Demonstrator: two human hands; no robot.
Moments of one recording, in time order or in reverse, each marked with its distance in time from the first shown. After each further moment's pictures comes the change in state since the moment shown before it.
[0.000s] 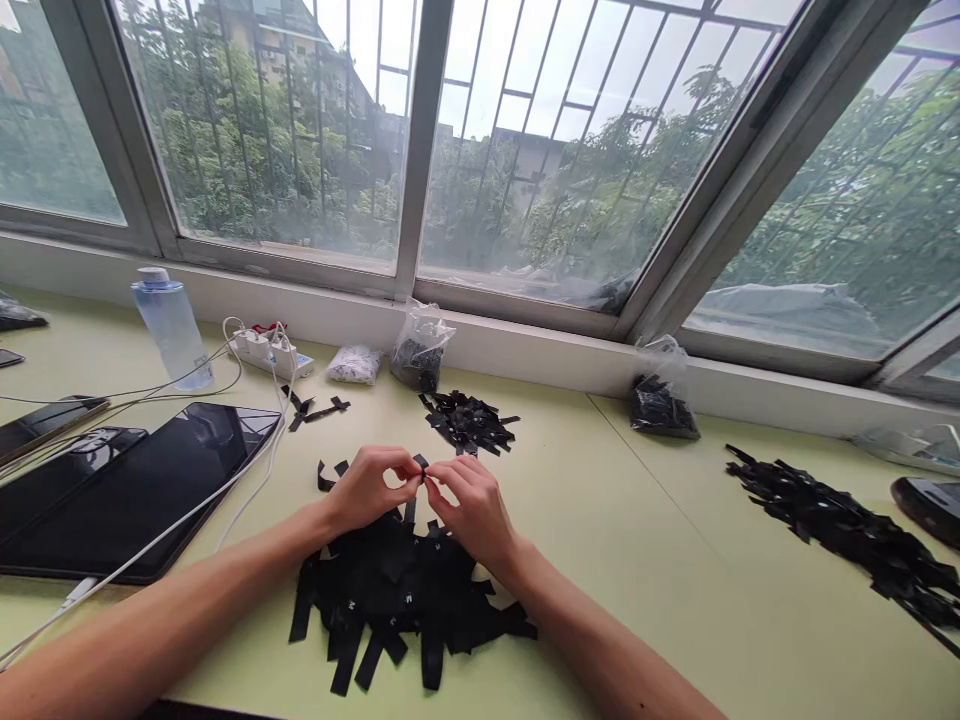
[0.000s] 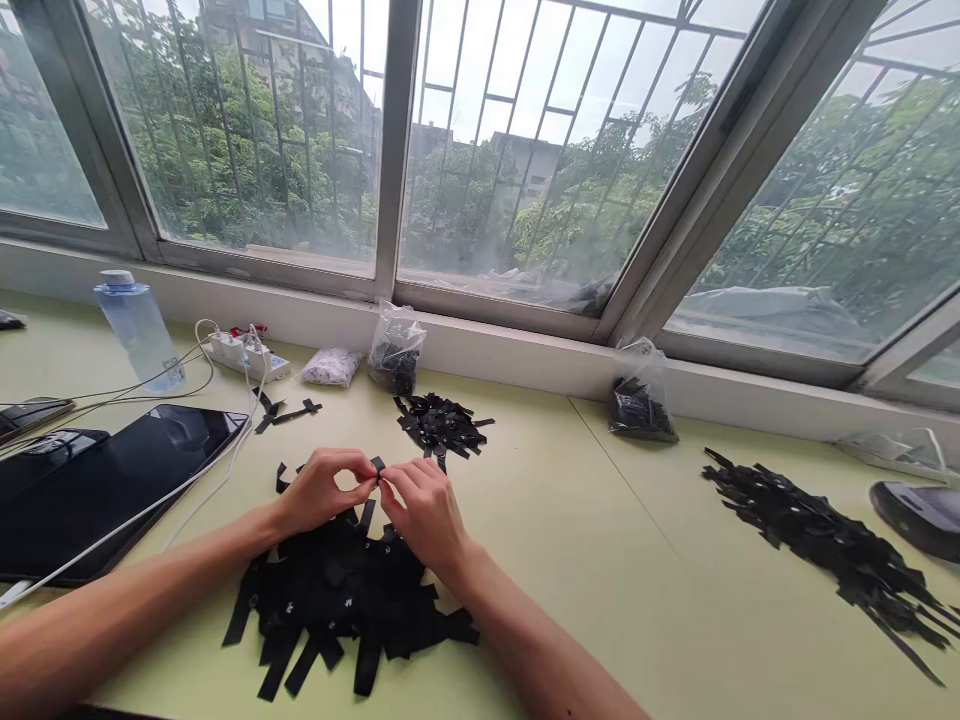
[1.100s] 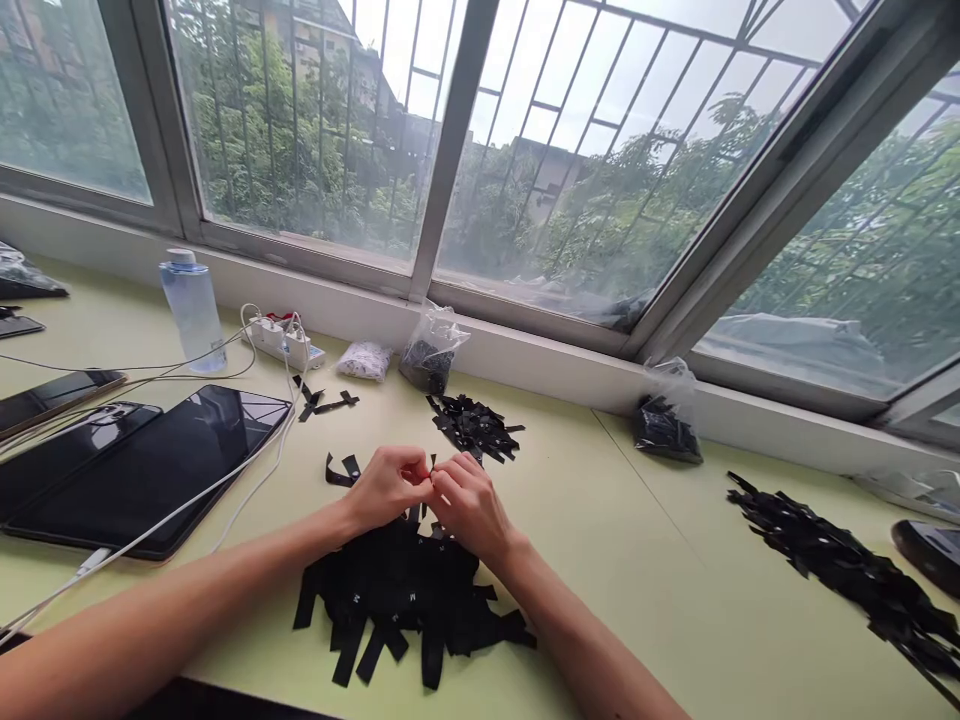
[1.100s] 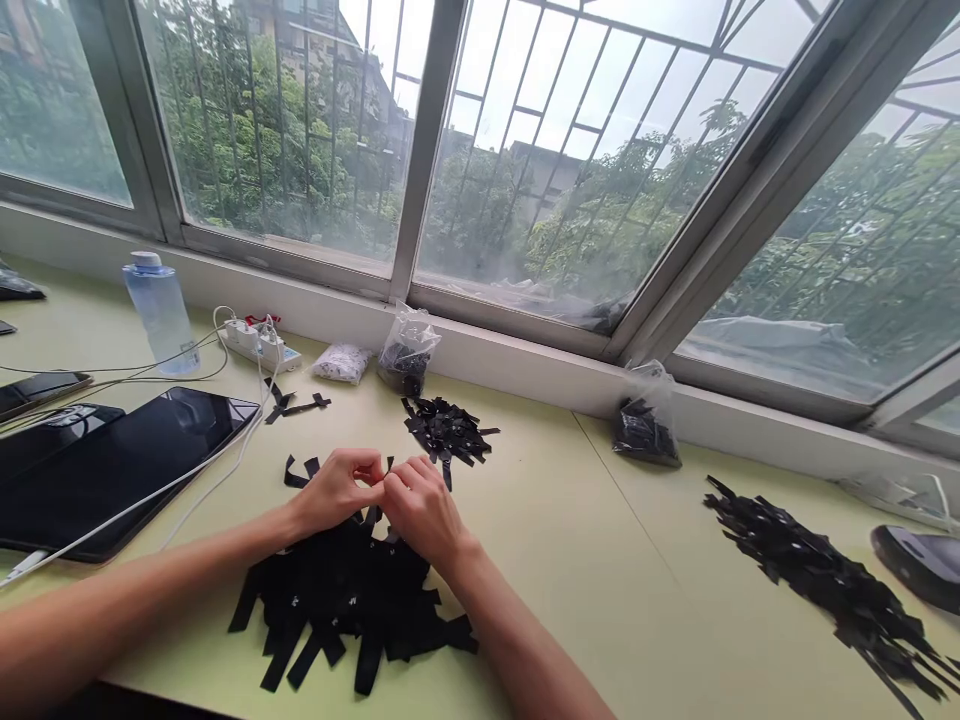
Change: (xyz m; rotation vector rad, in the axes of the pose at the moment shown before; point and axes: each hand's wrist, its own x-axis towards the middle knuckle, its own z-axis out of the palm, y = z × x) left_hand 0.002 0.009 0.014 -0.218 -0.013 -0.286; right_hand 0.010 0.009 0.008 -0.109 -0.086 -0.250
